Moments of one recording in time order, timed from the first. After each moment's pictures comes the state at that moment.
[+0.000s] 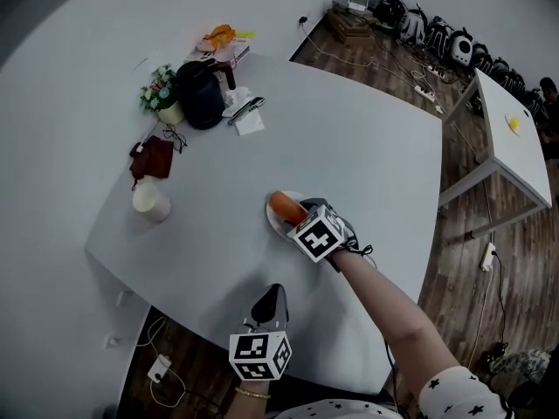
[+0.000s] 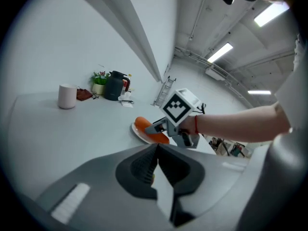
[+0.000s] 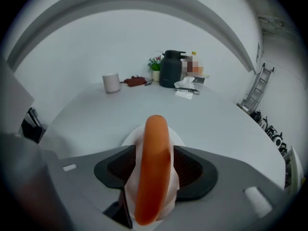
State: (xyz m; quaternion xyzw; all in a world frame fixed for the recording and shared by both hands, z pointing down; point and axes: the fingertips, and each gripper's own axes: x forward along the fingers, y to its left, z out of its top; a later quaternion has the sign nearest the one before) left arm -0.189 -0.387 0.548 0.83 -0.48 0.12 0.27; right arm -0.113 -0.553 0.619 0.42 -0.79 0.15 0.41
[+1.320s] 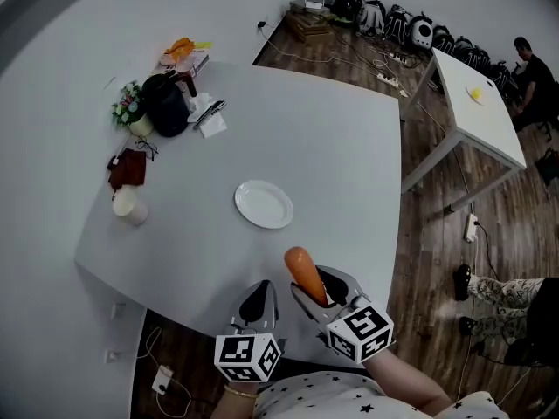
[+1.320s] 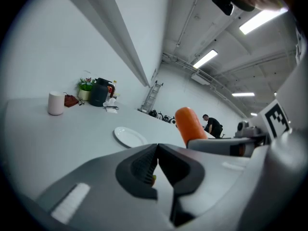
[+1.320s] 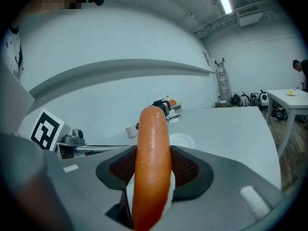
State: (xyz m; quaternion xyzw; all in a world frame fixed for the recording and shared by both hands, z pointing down) left arm -0.166 -0.337 0.502 0.87 -0.42 0.09 0.24; right arm -0.098 -0.320 0.490 0.53 -0.81 0.22 0.09
